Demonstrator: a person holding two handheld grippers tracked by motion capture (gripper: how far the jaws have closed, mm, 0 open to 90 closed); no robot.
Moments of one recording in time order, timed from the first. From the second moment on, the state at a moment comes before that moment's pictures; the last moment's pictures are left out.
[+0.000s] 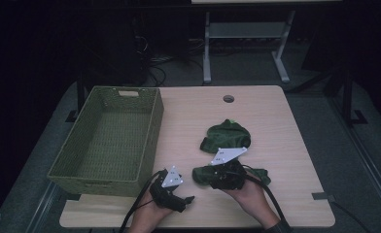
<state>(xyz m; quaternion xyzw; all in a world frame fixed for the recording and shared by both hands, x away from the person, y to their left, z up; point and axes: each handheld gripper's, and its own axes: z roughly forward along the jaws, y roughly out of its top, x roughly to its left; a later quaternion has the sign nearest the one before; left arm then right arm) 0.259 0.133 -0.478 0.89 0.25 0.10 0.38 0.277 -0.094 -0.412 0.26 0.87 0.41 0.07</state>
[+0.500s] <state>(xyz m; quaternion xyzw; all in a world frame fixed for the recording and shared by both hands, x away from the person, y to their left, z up) 0.259 0.133 -0.478 0.89 0.25 0.10 0.38 0.277 -0.069 -0.435 0.25 0.88 0.40 0.05</state>
